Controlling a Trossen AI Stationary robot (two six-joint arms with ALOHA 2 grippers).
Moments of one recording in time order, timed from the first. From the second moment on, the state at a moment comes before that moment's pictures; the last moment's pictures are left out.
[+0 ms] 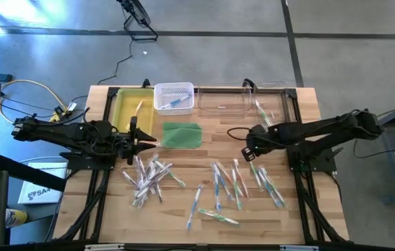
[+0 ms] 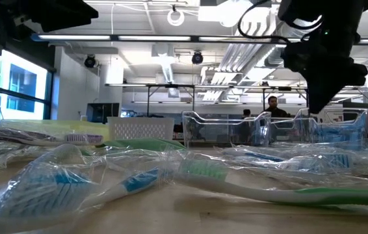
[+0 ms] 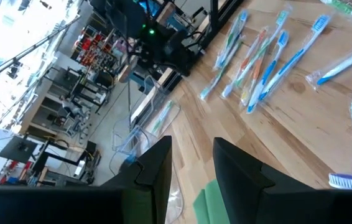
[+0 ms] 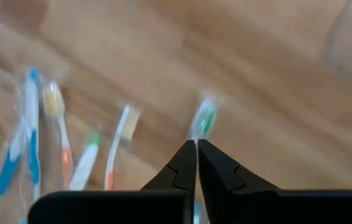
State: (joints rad) left arm -0.14 0.51 0.52 -0.19 -0.17 0.89; right arm 0.04 1.21 0.78 -0.86 0.12 1.10
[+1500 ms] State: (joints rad) left arm -0.14 0.51 0.52 -0.24 -0.17 0.88; right arm 0.09 1.58 0.78 -0.76 0.00 1.12
